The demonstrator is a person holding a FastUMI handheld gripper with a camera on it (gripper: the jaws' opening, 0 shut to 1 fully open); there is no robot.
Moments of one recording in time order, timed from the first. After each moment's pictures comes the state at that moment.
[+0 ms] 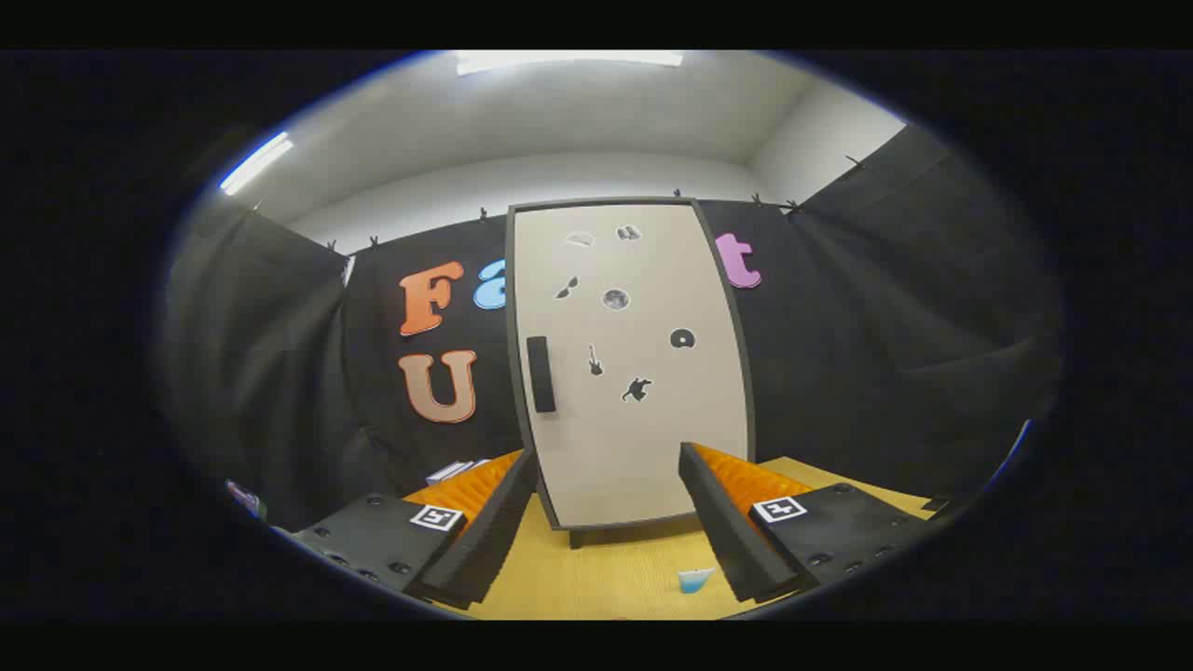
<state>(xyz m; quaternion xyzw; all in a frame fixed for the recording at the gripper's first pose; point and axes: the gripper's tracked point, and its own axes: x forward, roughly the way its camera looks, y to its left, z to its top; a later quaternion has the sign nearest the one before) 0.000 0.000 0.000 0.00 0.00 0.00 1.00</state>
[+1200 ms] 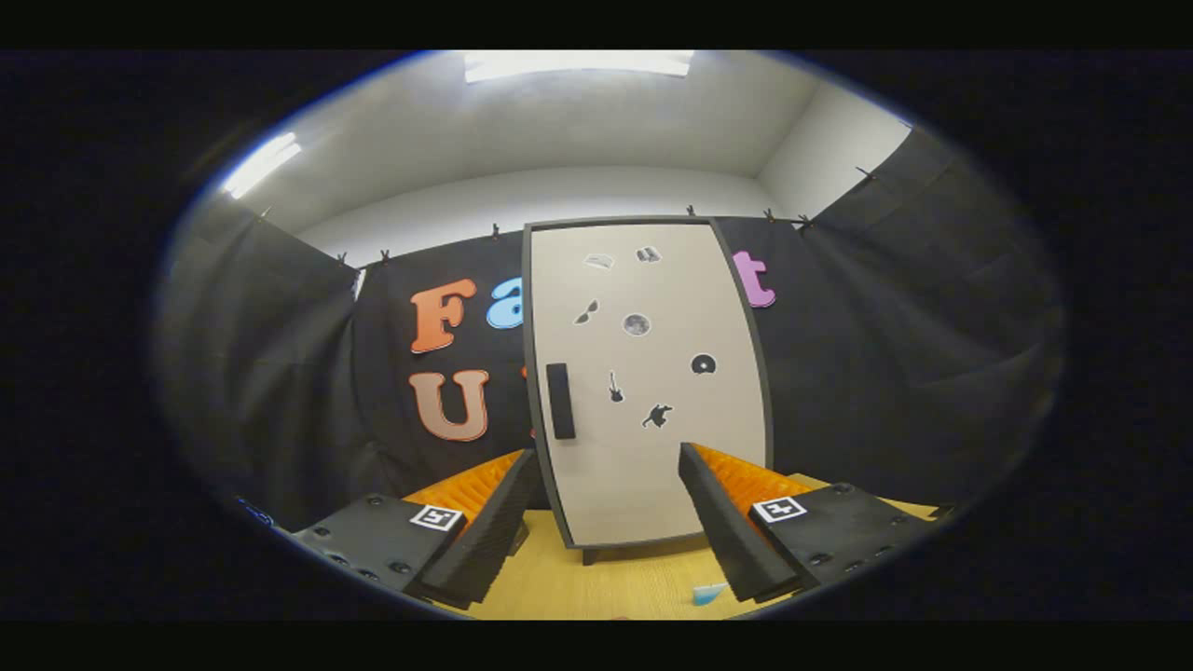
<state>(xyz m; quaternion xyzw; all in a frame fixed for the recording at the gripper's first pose) 0.029 0.028 0.037 0.00 -0.04 0.02 1.00</state>
